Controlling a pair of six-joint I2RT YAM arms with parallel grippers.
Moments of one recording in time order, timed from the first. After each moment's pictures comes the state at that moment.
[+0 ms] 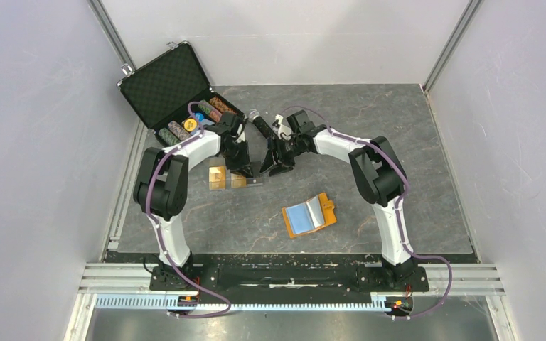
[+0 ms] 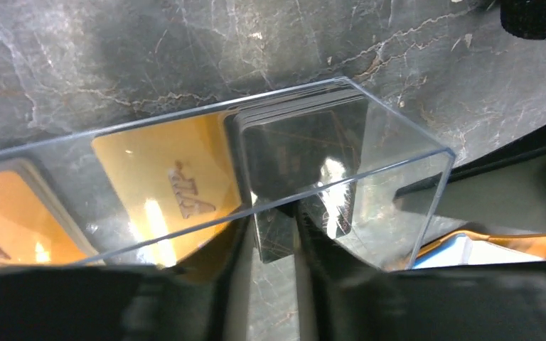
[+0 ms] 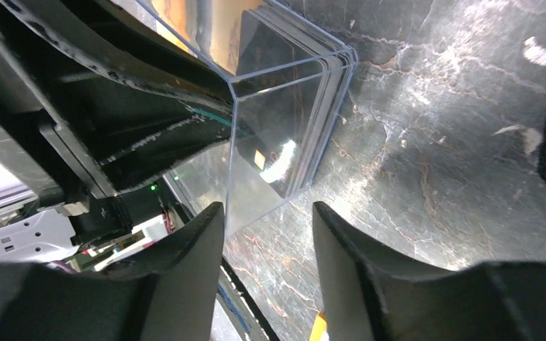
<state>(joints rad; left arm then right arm) -0.33 1.92 1.30 -0.62 0.22 -0.43 0.54 2.20 1.58 -0.35 -0.75 0.52</state>
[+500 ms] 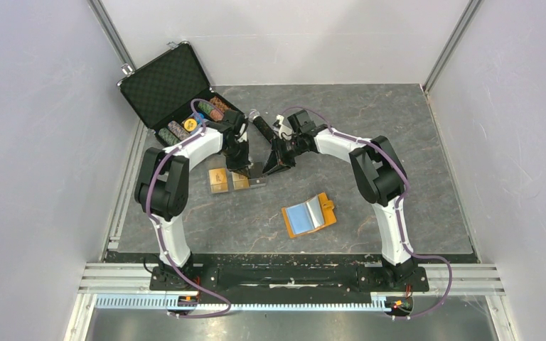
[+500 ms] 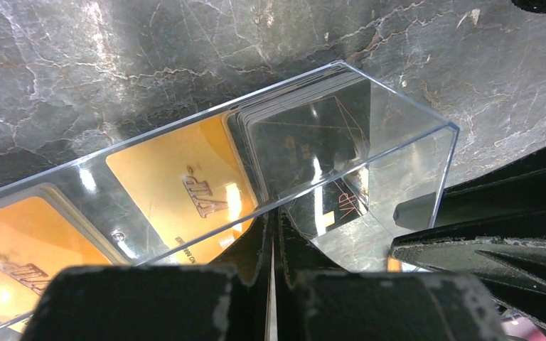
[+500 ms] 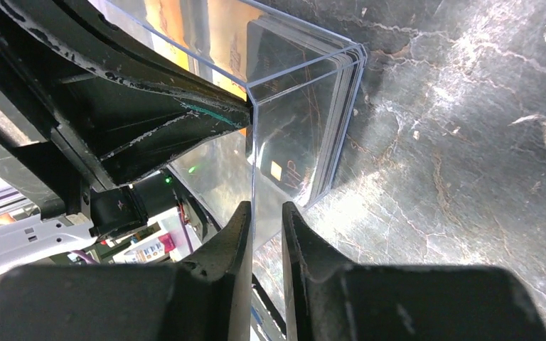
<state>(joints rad) -0.35 1.91 1.35 -0.71 0.21 -0.42 0.54 2.21 1.58 -0.36 -0.79 0.55</state>
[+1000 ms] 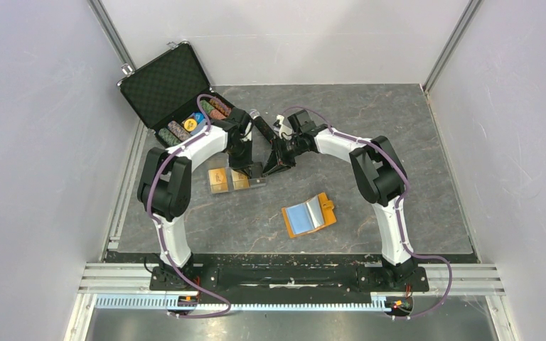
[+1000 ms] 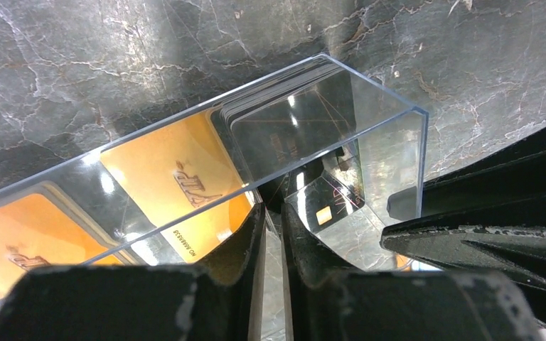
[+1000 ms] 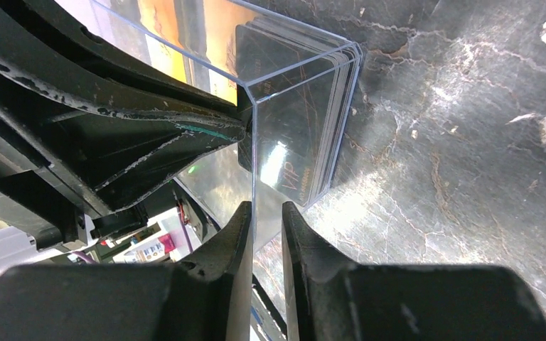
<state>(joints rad) -0.40 1.92 1.41 -0.78 0.14 -0.39 0.54 2.21 1.58 -0.36 -0.79 0.55</state>
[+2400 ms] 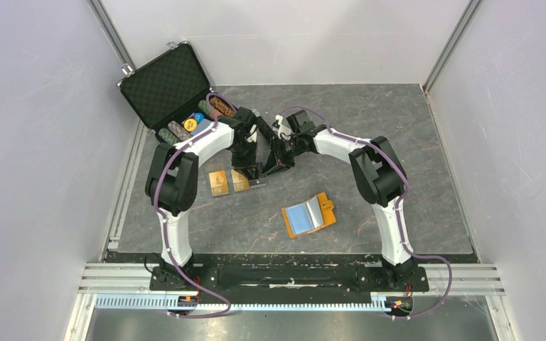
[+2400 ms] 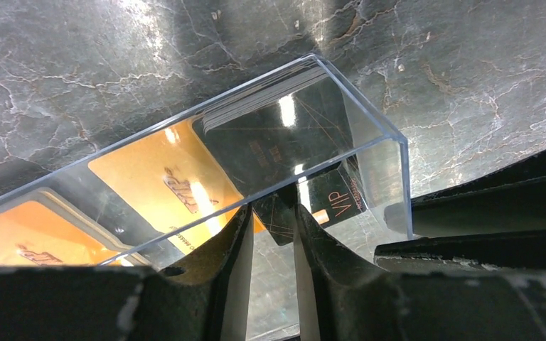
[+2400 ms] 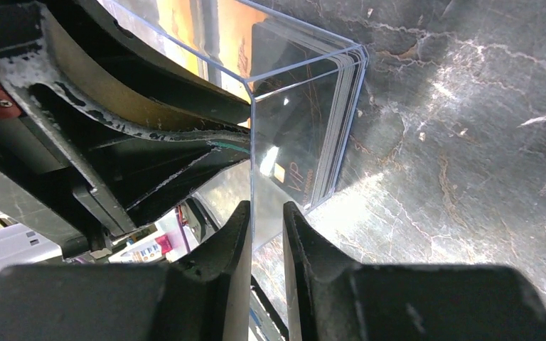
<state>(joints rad) -0.42 2.00 1.50 -0.86 0.13 -0.33 0.55 2.21 1.58 -0.36 -0.78 0.55</state>
